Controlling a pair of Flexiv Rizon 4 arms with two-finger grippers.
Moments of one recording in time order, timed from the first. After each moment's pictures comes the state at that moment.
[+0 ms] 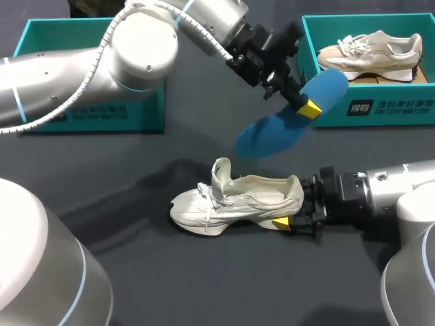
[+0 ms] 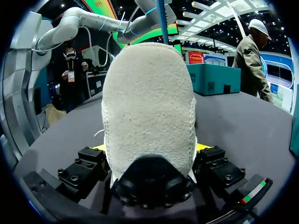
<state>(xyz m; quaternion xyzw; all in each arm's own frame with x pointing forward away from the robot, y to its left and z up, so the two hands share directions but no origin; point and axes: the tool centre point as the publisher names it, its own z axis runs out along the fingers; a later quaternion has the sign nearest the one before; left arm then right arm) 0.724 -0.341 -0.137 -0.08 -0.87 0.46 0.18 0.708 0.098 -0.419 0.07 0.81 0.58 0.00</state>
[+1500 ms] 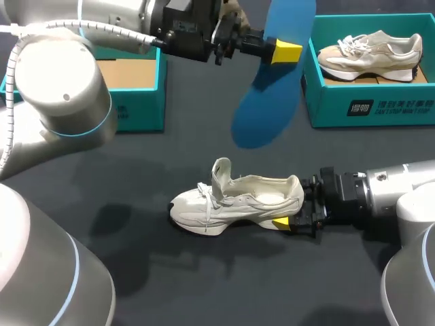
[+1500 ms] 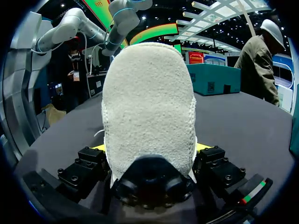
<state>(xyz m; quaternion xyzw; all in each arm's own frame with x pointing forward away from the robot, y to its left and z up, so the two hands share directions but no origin) 0.667 -0.280 0.024 0.01 -0.75 0.65 0.15 0.709 0.098 -0.419 0.07 0.81 0.58 0.00</state>
